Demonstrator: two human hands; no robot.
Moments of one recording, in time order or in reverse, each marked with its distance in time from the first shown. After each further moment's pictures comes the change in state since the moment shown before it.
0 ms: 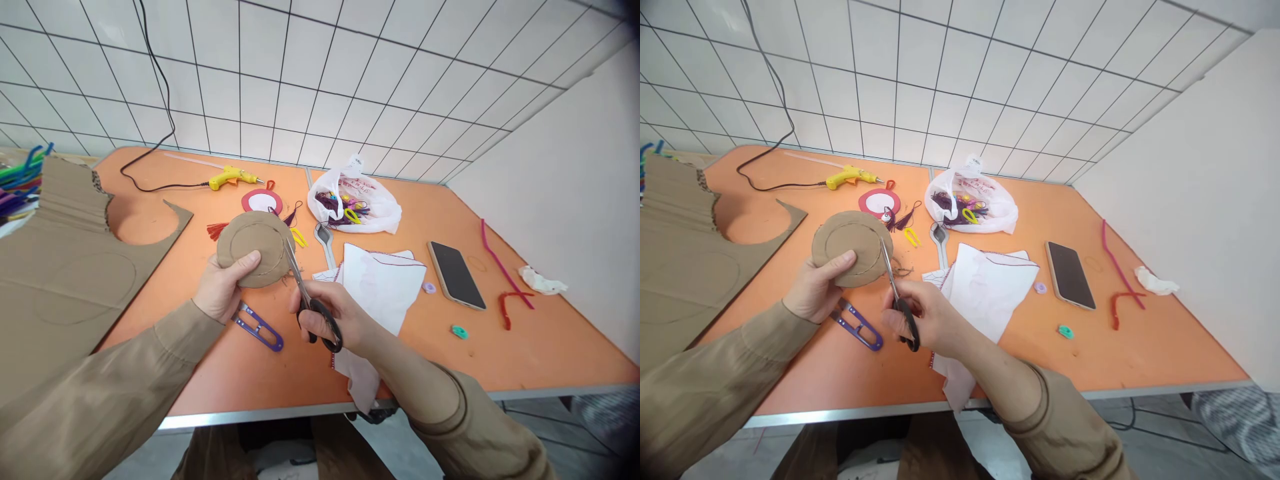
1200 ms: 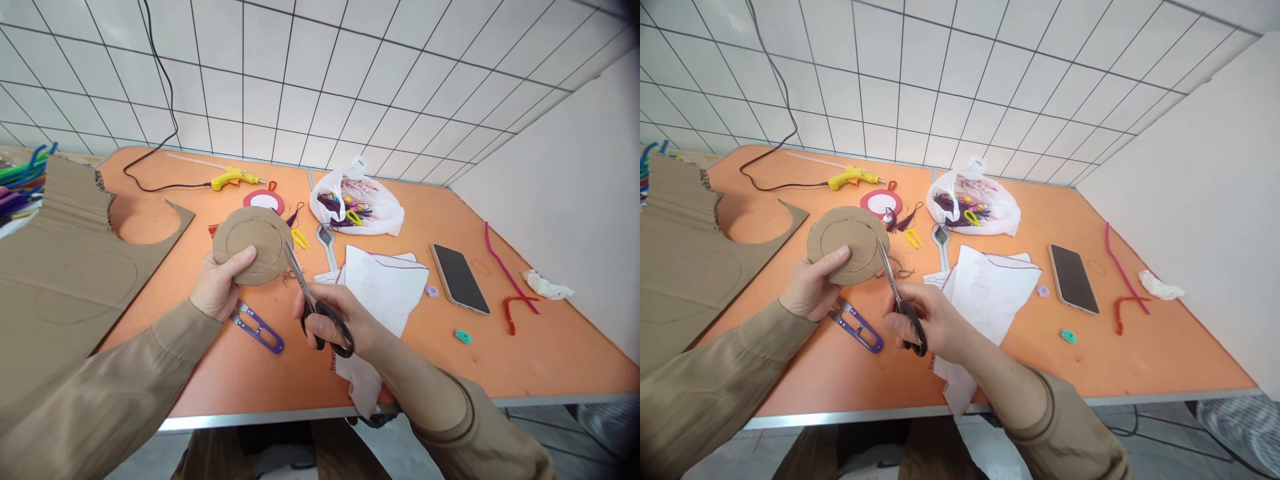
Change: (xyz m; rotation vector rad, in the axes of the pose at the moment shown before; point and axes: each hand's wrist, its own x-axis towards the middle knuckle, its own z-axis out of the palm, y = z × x) left_hand 0.004 0.004 -0.003 0.020 0.027 0.039; right_hand -0.004 -0.008 0.001 0.010 0.002 0.006
